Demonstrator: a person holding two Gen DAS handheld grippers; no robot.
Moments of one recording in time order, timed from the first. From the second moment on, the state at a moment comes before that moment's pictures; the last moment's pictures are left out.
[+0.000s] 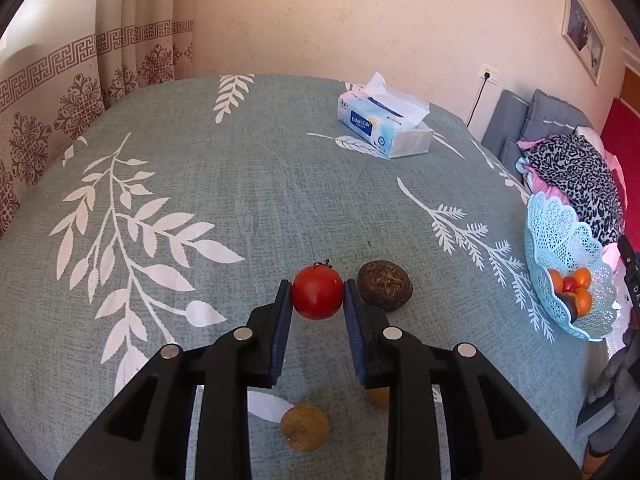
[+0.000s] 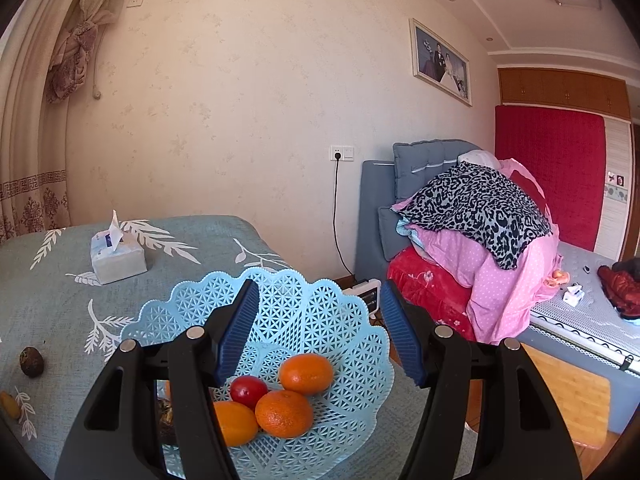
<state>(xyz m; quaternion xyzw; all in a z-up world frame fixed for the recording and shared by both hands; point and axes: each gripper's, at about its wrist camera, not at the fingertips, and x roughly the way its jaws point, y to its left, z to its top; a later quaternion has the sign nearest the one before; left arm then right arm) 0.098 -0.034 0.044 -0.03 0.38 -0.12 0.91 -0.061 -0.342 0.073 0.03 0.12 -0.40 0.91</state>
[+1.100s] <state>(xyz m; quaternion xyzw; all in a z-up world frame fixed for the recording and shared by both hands) 0.087 -0.008 0.052 -0.03 0.36 -0.07 0.93 0.070 -0.159 0.010 0.05 0.41 0.06 0.91</state>
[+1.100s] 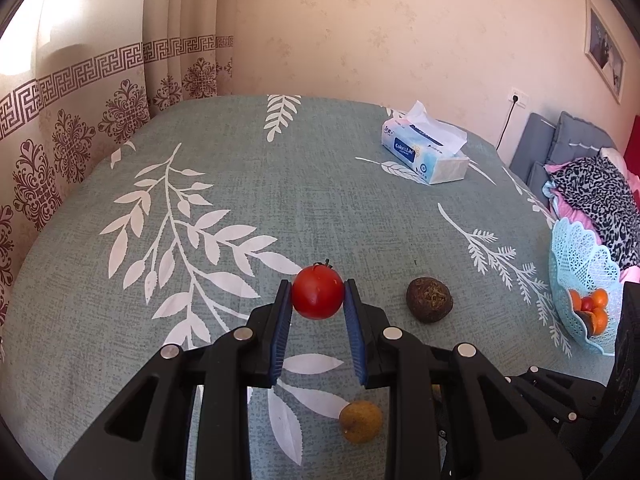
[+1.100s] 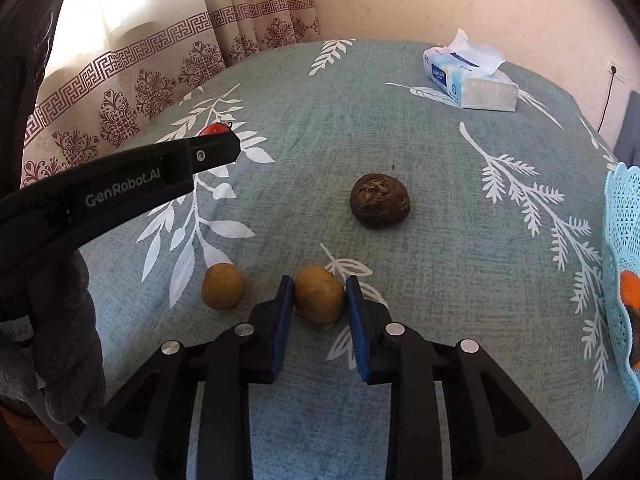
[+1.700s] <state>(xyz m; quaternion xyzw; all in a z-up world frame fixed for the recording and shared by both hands) 0.085 -0.015 0.049 -0.02 0.36 -0.08 0.93 0.017 -0.223 0.060 0.11 0.33 -0.04 0.94</state>
